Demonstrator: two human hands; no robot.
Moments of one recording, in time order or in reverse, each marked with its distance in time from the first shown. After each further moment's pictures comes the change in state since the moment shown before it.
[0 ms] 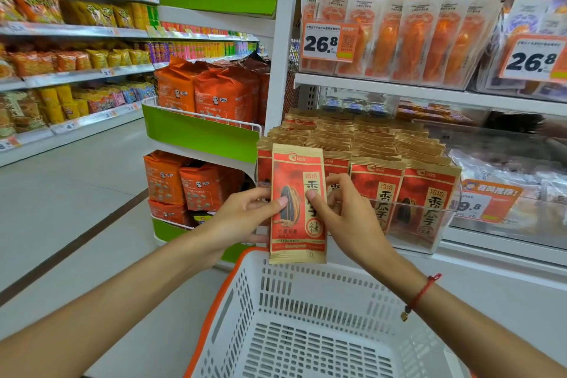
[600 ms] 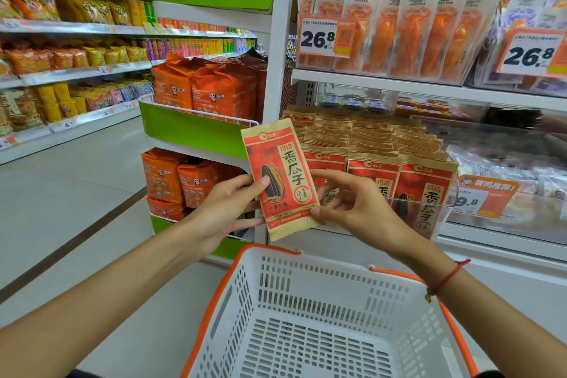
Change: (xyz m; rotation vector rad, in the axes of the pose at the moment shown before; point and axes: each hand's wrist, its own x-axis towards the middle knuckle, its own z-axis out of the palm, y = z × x) left_hand 0.006 0.001 -0.009 -0.143 0.089 0.002; right_hand 0.004 0.002 -0.030 0.289 -0.257 -0.096
